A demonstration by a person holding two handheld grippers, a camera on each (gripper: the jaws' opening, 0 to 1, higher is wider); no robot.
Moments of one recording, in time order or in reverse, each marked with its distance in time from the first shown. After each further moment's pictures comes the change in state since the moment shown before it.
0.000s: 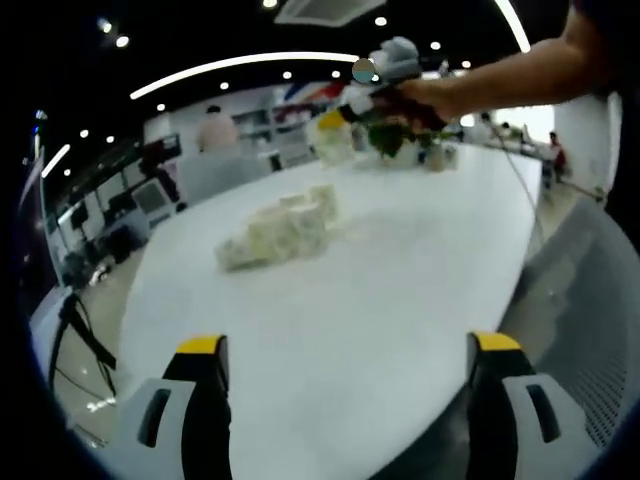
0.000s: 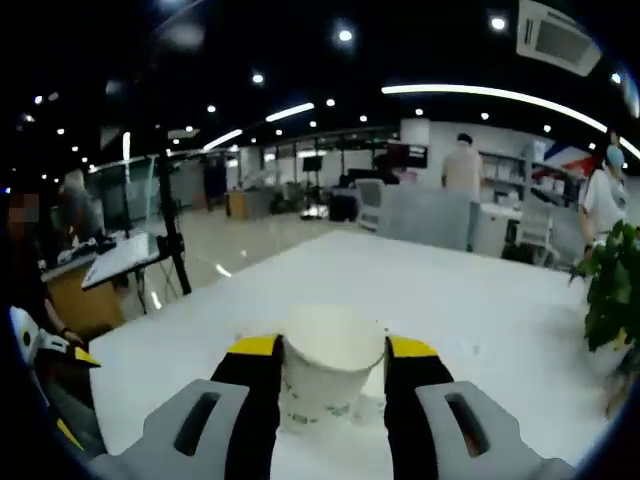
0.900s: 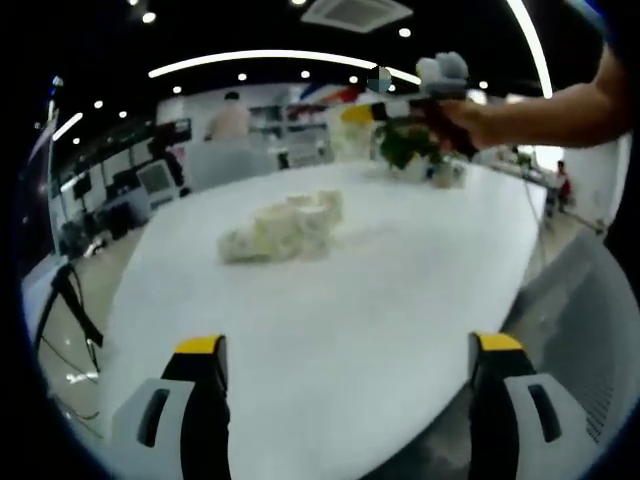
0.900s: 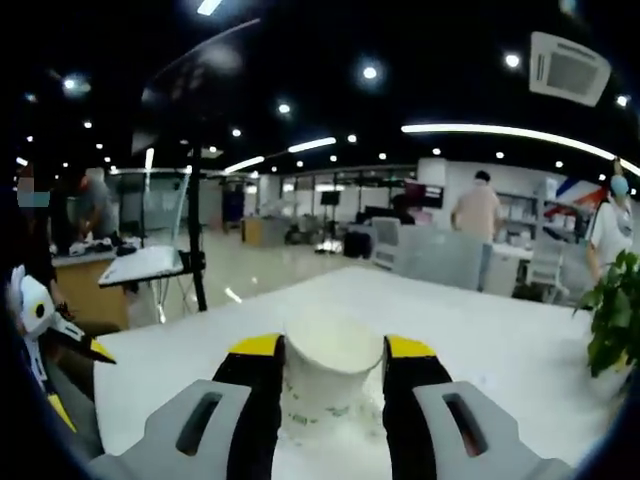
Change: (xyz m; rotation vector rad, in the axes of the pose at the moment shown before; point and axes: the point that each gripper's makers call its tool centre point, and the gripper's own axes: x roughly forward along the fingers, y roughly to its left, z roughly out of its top) left arm -0.002 0.002 0.006 -0.119 -0.027 -0.011; right arm -0.028 0.034 0.016 -0.077 -0.159 0.065
